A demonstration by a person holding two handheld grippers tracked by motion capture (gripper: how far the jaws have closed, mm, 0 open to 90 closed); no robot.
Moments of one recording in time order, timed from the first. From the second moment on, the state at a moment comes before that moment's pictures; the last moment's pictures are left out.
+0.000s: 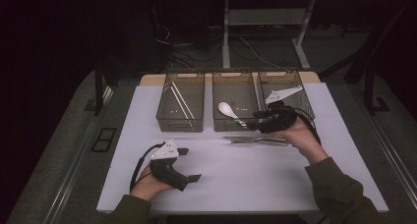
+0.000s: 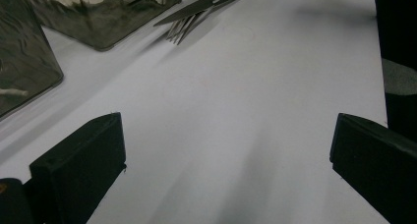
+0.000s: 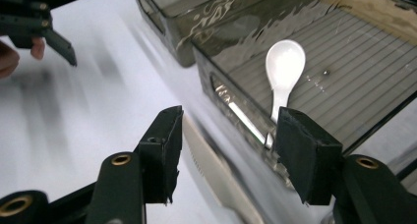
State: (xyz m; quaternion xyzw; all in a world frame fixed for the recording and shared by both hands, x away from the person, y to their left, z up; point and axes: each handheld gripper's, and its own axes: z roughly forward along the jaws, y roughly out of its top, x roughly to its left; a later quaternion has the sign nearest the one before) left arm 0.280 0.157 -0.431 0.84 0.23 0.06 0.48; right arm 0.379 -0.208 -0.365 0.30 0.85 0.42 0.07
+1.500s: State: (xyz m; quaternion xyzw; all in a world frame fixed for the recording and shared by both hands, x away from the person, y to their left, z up) left arm 0.281 0.157 -0.432 0.84 0.23 0.06 0.48; right arm 0.381 -0.276 -0.425 0.35 0.88 0.29 0.11
